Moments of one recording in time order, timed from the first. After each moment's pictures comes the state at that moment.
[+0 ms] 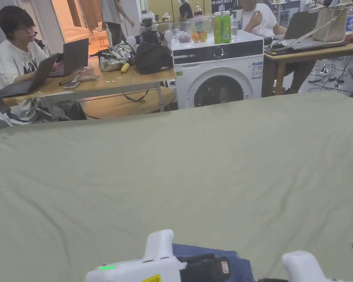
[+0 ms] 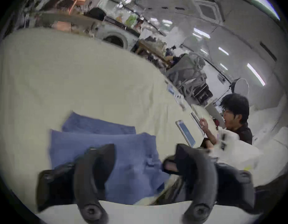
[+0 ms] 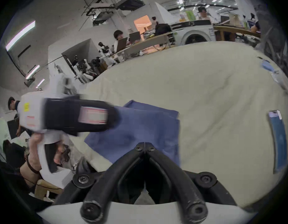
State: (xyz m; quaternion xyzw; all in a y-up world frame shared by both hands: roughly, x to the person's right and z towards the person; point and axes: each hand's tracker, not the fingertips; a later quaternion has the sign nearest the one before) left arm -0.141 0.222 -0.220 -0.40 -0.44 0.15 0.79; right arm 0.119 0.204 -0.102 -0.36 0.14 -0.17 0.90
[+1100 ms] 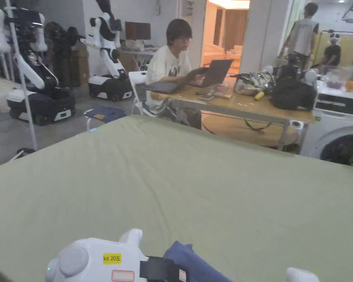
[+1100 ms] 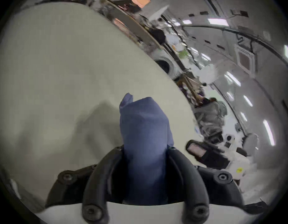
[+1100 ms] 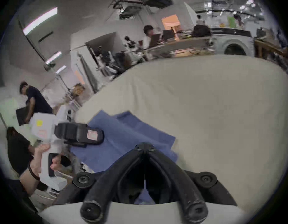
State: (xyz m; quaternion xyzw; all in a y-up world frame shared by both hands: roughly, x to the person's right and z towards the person) left arm -0.399 0.212 -0.261 -0.42 -0.25 0.32 0.81; right arm -0.044 0.234 -0.235 -0.34 0.26 -0.13 0.89
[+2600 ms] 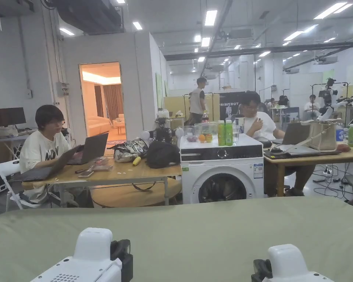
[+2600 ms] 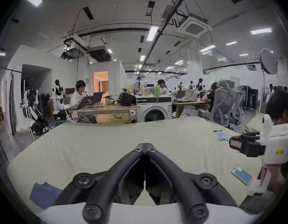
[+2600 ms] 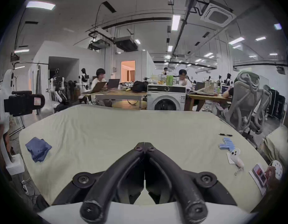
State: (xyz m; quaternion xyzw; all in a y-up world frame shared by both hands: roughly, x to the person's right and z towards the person) left arm -0.157 0.375 -0.223 -0.08 -0.22 -0.02 0.97; right arm 0.152 0.331 -0.153 -0.13 -0.05 -0.01 0.99
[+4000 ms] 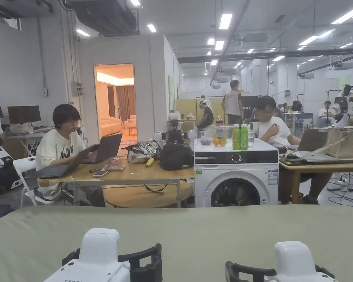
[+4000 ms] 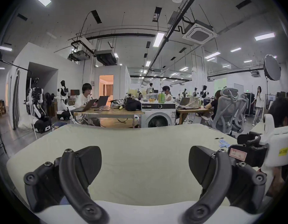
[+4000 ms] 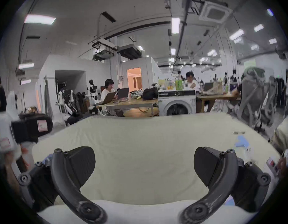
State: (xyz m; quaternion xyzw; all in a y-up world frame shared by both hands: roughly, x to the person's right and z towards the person) left arm -0.180 0.384 -0.213 -0.06 -0.20 0.00 0.98; right arm 0.109 0.355 -0.160 -0.11 0.00 -0.07 0.99
